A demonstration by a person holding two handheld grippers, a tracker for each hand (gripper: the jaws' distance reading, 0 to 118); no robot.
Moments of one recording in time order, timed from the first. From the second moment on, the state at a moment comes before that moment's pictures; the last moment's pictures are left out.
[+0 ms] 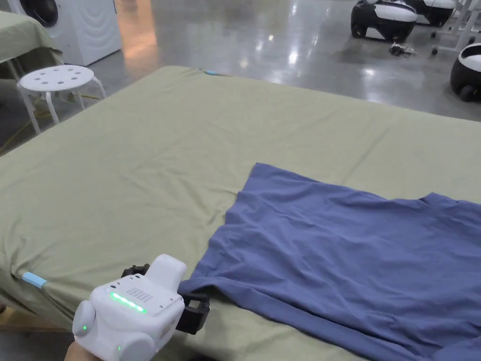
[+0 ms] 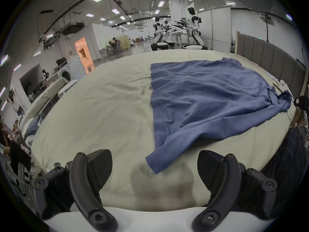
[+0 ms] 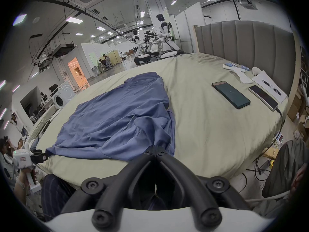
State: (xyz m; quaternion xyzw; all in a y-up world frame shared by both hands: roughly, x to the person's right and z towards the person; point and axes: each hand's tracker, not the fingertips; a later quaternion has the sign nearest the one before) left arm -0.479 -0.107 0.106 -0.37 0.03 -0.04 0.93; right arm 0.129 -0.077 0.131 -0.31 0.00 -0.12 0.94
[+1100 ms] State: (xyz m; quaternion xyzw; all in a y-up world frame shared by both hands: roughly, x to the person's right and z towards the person) left arm -0.479 -0.115 0.087 -0.43 -0.04 0.15 0.89; right arm 0.133 -0.087 0.078 -0.39 0.00 -0.09 0.91
